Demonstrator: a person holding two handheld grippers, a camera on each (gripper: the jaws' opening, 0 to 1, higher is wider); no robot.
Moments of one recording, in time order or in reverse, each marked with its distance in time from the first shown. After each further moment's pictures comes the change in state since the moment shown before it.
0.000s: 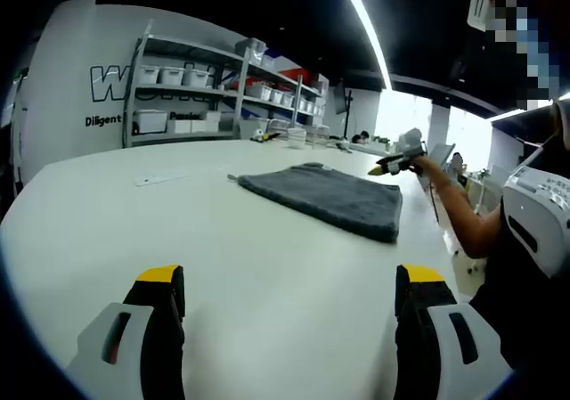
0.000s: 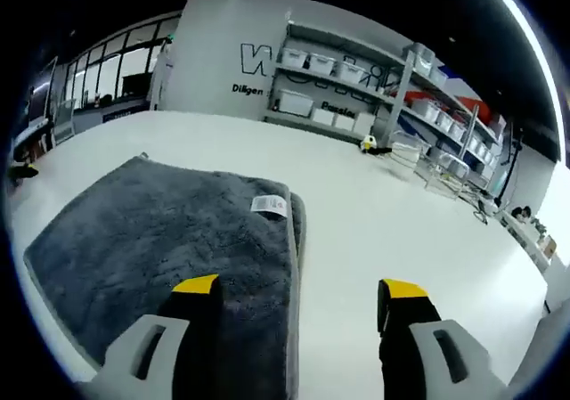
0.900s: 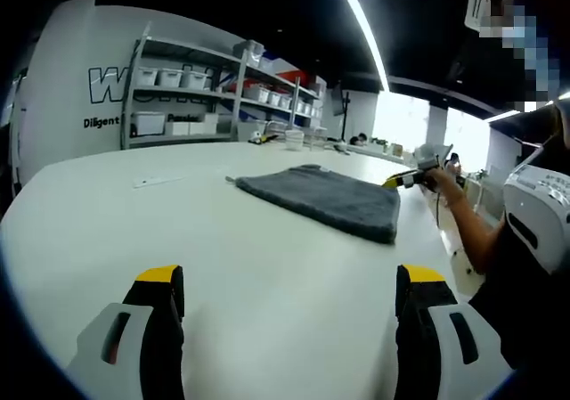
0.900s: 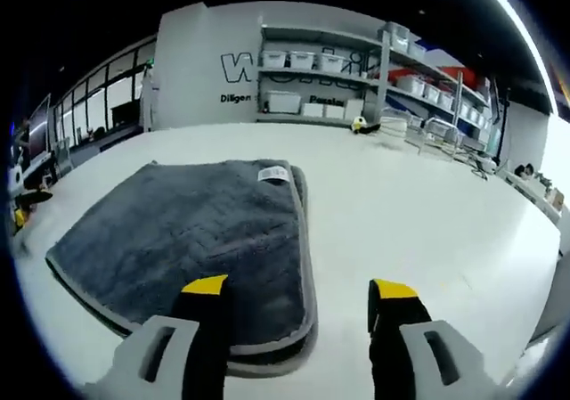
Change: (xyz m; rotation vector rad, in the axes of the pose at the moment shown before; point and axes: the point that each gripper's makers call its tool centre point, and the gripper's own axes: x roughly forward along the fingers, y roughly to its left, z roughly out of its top) left arm 0.000 -0.002 0.000 0.005 -0.008 -0.008; right arm -0.039 0.003 -0.058 0.155 0.012 0.024
